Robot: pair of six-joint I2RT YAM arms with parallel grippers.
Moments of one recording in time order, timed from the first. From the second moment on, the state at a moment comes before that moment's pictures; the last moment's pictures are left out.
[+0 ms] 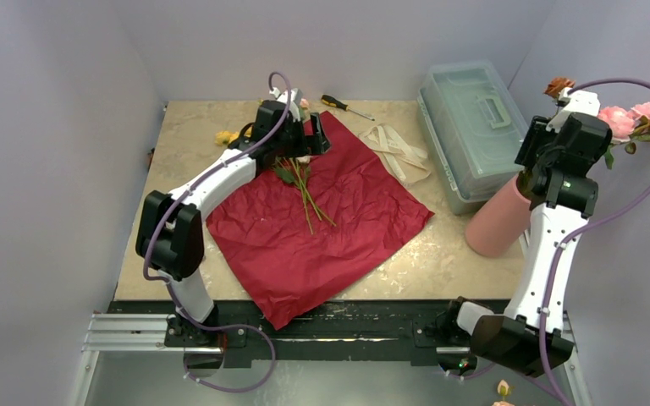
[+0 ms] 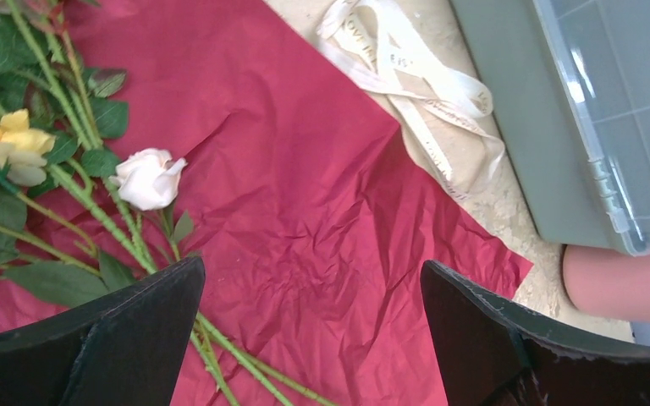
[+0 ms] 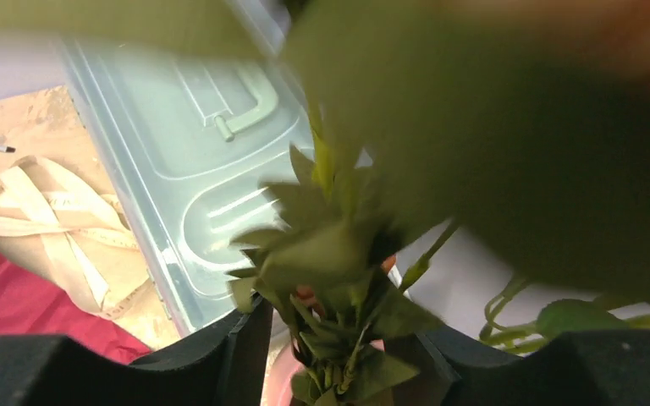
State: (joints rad) left arm -0.44 1.76 1.42 -0.17 0.15 -0.47; right arm -0.41 1.13 1.40 -0.67 0.04 -0.08
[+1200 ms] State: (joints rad) left arm -0.43 1.81 1.40 -0.23 -0.07 -0.47; right arm -0.39 1.25 2.05 -0.99 -0.14 -0.13
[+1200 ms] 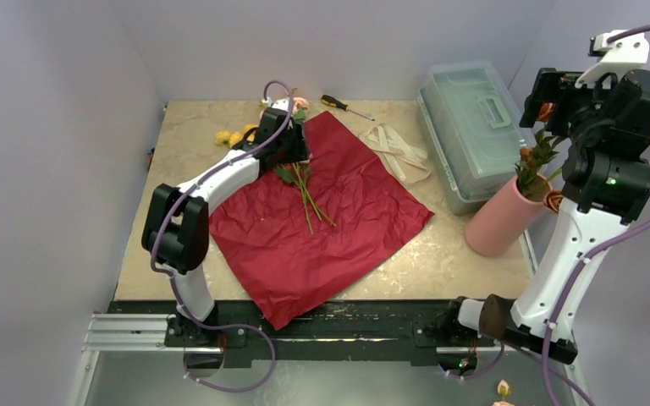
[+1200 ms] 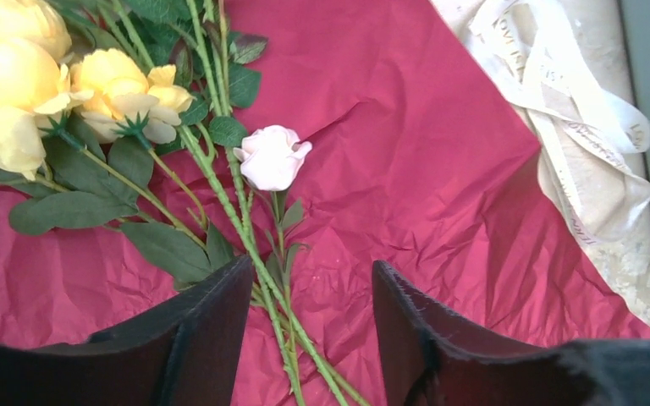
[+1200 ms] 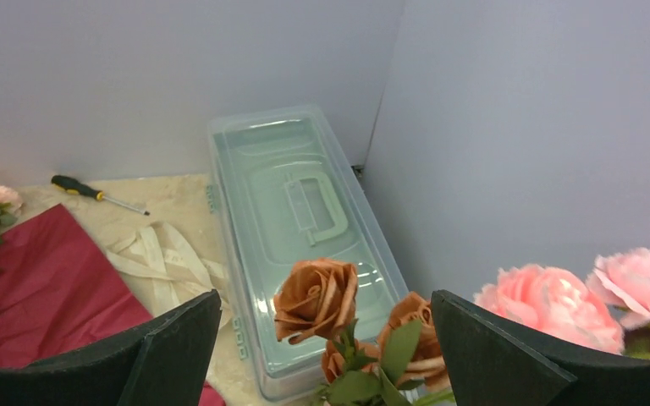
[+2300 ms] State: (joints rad) left arm -0.30 2.10 1.38 0.01 0.02 -0.70; right arm -0.14 1.39 2.12 -1.03 -0.18 -0.20
